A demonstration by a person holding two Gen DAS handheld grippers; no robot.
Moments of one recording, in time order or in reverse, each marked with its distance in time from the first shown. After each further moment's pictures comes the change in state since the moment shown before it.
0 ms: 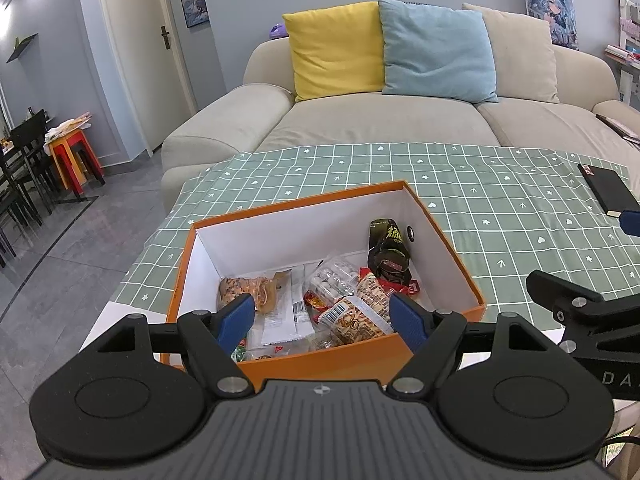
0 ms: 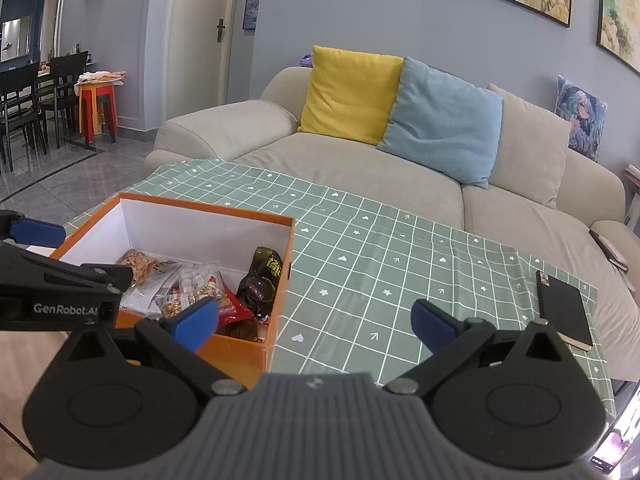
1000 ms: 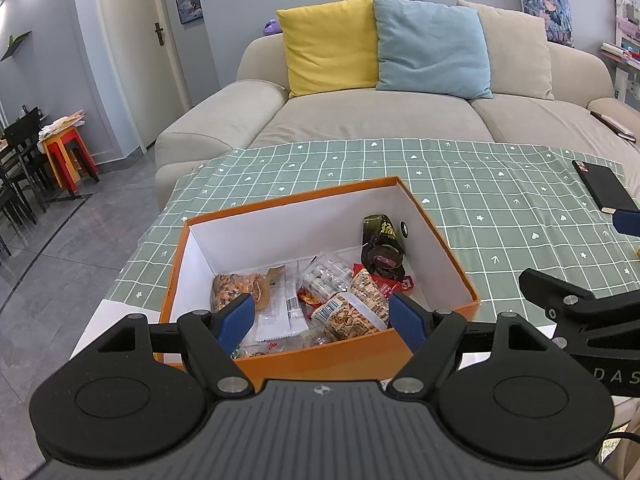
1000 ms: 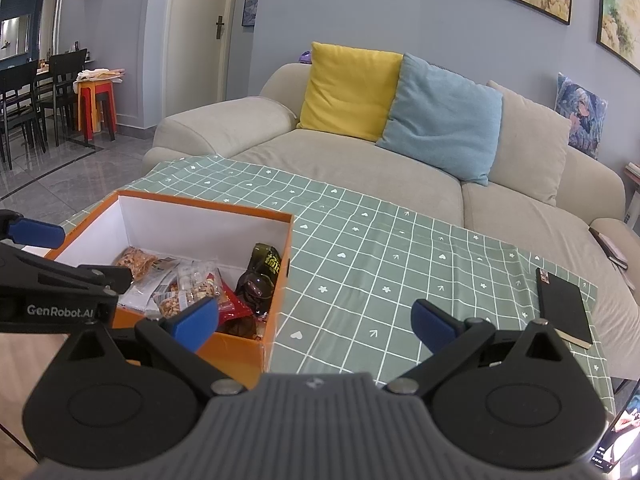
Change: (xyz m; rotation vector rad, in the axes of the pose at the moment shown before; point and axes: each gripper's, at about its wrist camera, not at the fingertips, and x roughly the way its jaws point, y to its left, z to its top) left arm 0.002 0.001 0.001 0.007 0.014 -0.021; right arm 0.002 -0.001 -0.001 0.002 0.008 -0.001
